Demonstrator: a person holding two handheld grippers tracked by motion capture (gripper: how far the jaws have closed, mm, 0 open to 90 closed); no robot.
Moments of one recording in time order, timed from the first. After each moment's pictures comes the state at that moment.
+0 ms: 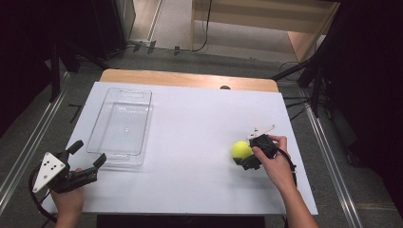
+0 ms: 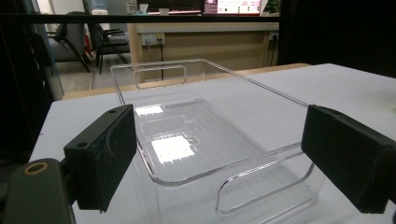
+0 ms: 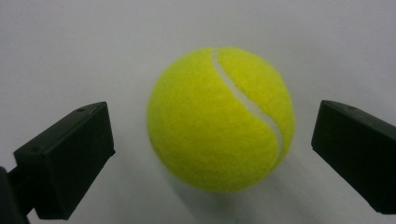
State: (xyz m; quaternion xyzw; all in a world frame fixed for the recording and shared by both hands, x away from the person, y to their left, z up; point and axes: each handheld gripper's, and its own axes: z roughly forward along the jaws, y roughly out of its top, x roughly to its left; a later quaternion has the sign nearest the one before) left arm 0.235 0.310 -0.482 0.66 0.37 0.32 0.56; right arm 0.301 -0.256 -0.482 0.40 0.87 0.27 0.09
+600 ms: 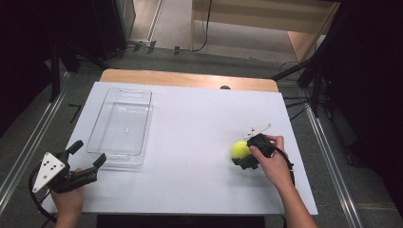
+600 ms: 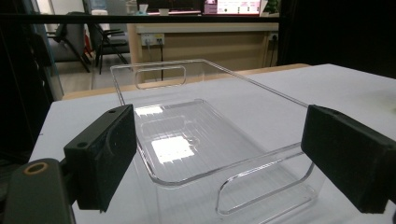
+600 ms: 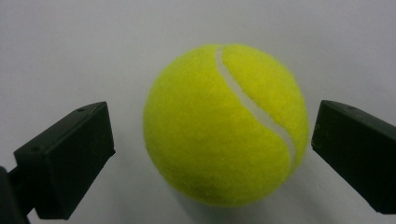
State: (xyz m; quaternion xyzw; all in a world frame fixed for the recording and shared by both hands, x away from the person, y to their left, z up) left arm 0.235 0.310 -0.482 0.66 0.37 0.32 0.56; right arm 0.308 -0.251 -0.487 0.40 0.88 0.26 0.08
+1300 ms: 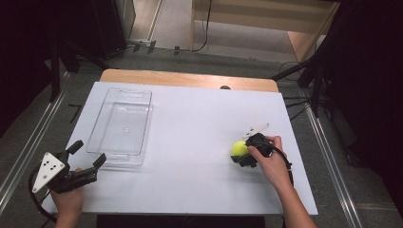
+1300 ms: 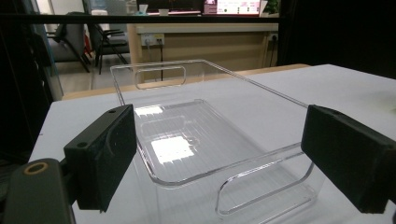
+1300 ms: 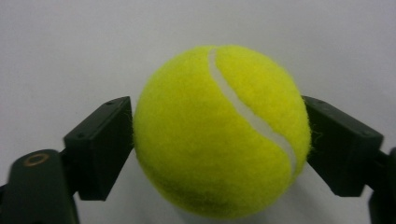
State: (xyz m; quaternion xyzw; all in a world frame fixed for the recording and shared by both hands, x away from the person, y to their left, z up) left arm 0.235 0.310 -0.481 0.66 0.37 0.32 0.57; right arm 0.311 -0.249 -0.491 0.41 0.87 0.25 0.08
